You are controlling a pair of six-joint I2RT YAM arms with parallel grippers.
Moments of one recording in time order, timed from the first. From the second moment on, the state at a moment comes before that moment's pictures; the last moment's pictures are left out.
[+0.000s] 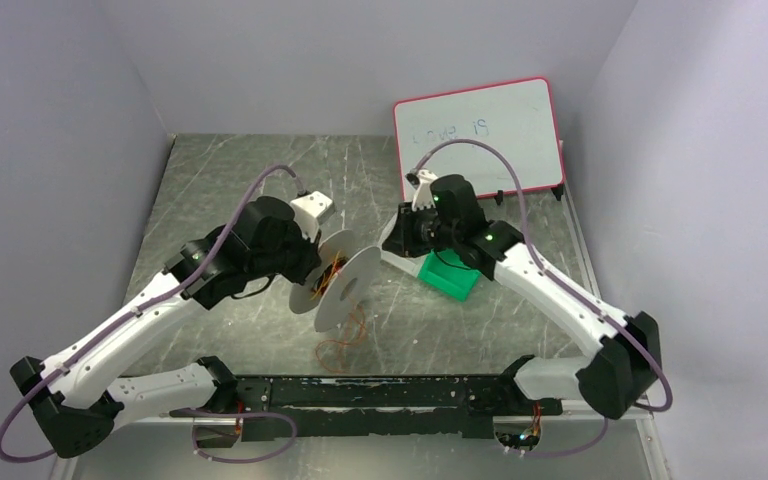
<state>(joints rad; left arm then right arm) -0.81 1.03 1.12 -0.76 -0.04 -0.16 0.64 1.31 1.09 -0.40 -0.30 0.40</state>
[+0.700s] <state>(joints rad) -0.81 1.11 1.22 -0.81 -0.20 -0.23 0.78 0.96 0.58 0.15 -0.46 0.54</state>
